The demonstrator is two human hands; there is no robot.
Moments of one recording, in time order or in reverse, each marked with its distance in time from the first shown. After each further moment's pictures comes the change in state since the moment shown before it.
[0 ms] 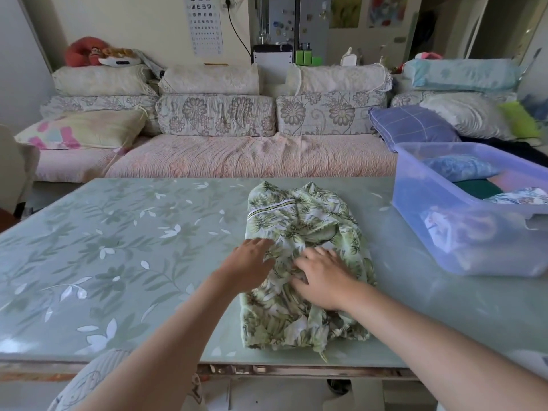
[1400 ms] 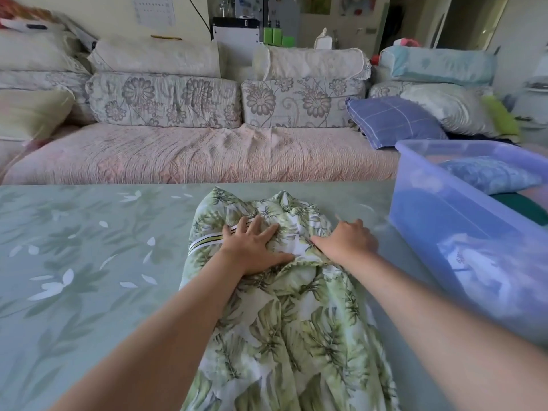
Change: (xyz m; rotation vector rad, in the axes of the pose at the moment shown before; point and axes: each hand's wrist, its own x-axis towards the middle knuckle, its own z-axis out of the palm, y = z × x) left_hand 0.244 -0.010 0.068 0.268 -0.287 -0.068; right_hand 0.170 0.188 0.013 0.104 0.105 0.835
